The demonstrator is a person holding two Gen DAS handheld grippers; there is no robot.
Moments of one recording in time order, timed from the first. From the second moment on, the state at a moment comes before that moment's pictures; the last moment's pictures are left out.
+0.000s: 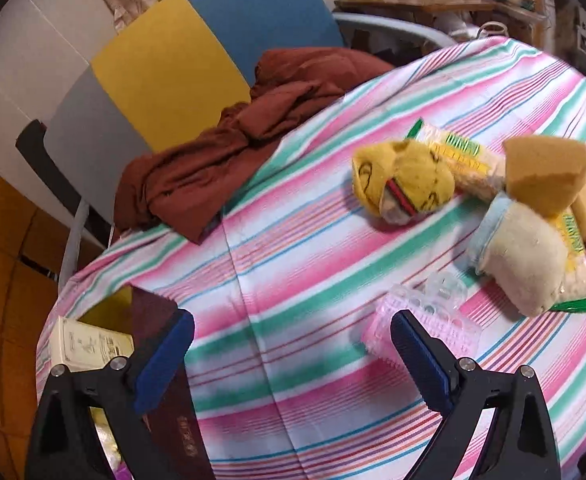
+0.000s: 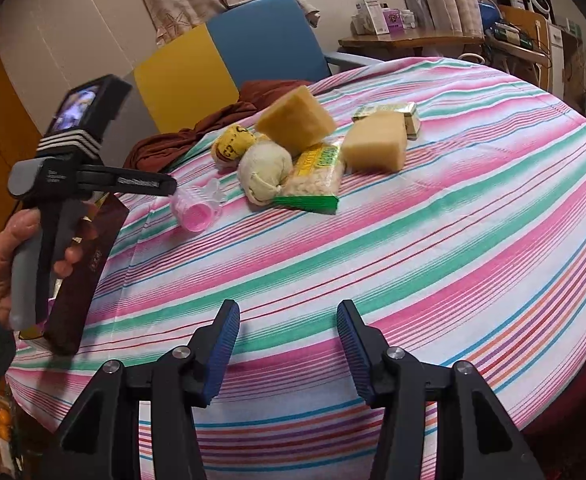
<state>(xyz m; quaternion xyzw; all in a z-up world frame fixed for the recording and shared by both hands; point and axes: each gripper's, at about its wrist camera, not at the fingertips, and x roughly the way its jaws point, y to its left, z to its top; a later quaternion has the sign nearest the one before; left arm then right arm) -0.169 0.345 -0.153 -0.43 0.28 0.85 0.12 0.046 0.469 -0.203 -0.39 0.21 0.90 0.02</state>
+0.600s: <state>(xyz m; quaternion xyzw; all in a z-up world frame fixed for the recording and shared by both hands) -0.163 0.368 -0.166 -0.40 0.36 0.81 0.22 0.040 0.474 -0.200 -0.39 0.20 0.90 0.02</state>
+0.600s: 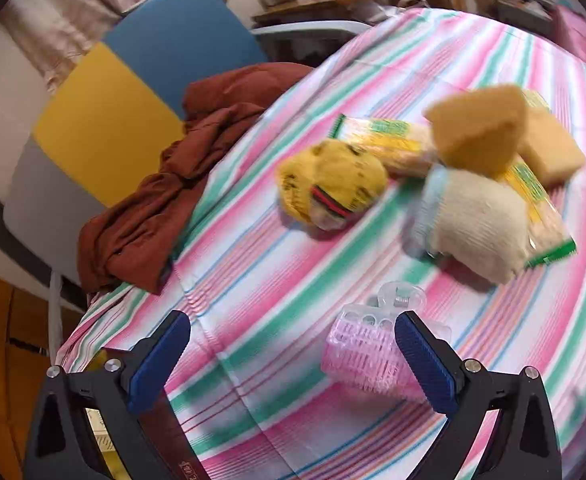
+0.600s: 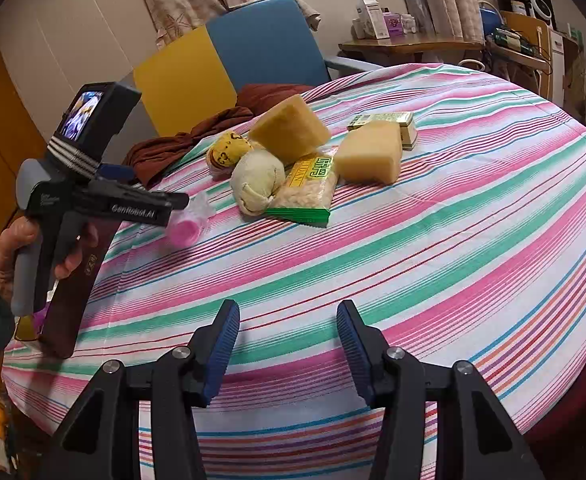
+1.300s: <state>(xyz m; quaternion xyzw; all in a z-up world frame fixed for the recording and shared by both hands) -0.148 0.362 -0.162 -0.43 0.36 0.77 0.32 0.038 0.472 -0.207 -0.39 0.20 0.90 0.02</state>
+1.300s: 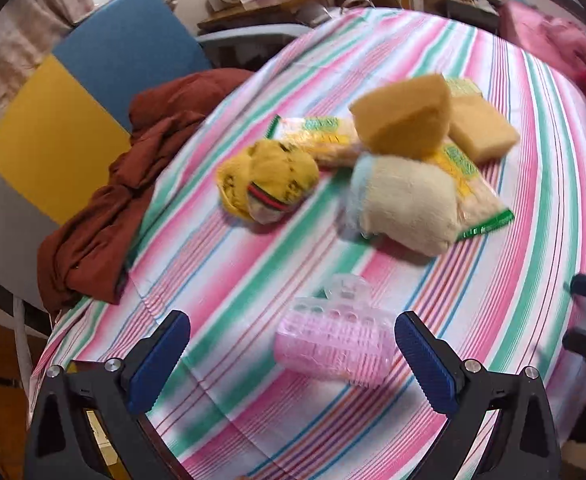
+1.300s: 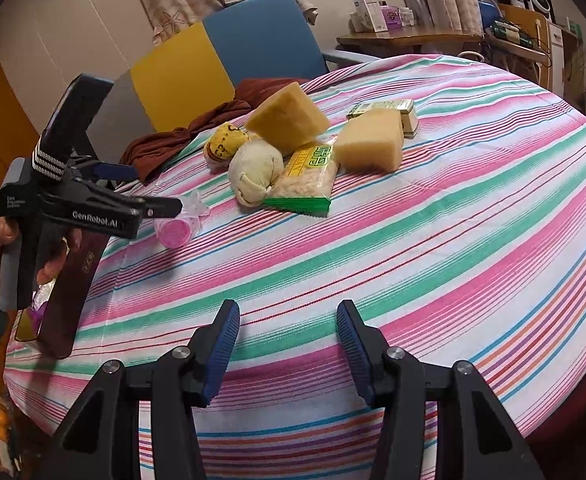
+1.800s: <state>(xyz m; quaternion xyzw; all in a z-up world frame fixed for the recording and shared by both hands) -0.134 0.371 -0.191 -0.43 0.39 0.76 0.29 0.038 0.471 -0.209 -0.39 0.20 0.90 0.01</state>
